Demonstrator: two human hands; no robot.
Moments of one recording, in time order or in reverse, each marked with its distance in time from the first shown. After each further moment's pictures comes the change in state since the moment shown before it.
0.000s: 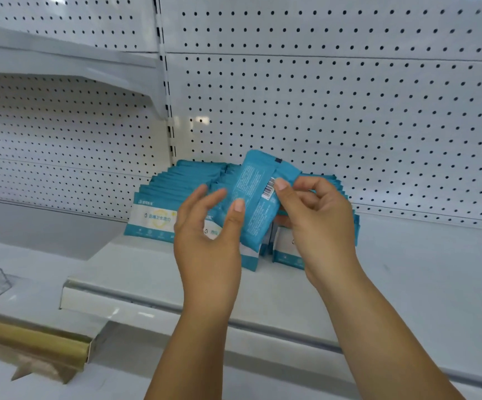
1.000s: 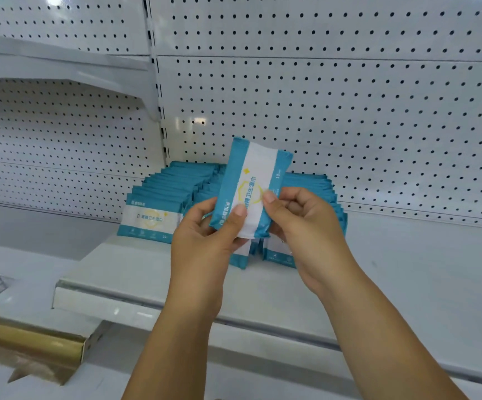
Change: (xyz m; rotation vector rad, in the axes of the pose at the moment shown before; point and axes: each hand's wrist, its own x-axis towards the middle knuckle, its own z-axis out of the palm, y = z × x) left_hand -0.003 0.010 0.004 -0.298 -0.169 -0.277; right_hand -0.002 0.001 -0.017 0.026 -0.205 0.143
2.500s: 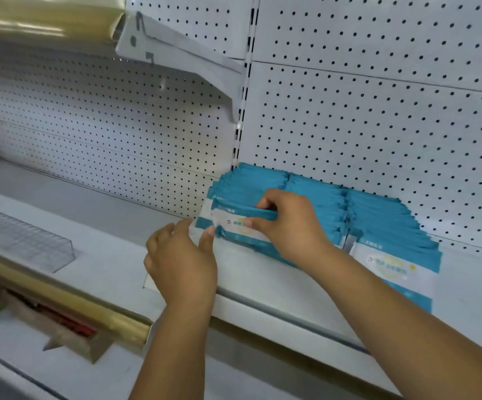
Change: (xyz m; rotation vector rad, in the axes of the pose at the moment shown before) left_hand 0.046 0.000 -0.155 1.097 0.530 0.126; right_hand 0.047 0.053 0.126 -1.001 -0.216 -0.364
